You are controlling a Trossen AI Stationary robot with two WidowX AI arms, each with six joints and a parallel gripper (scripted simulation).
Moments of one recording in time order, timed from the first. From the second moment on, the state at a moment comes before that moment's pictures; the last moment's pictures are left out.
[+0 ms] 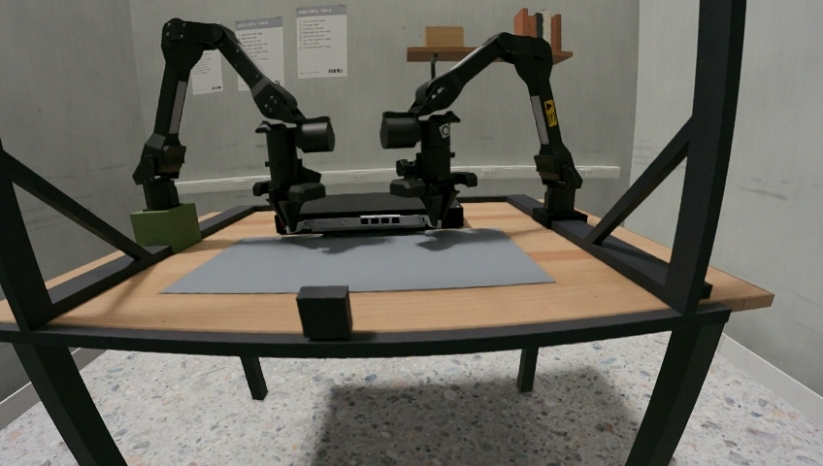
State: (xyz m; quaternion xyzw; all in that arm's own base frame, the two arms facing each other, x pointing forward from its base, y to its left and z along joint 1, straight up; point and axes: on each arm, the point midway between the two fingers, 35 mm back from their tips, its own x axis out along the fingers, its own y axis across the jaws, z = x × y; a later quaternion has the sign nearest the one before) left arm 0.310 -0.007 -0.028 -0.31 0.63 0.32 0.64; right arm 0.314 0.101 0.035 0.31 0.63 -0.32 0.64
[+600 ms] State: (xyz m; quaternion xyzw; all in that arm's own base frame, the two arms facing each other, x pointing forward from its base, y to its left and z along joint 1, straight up) left arm 0.300 0.005 -0.028 -0.17 0.69 0.18 0.69; right arm 0.304 0.089 0.035 0.17 0.69 -0.18 0.69
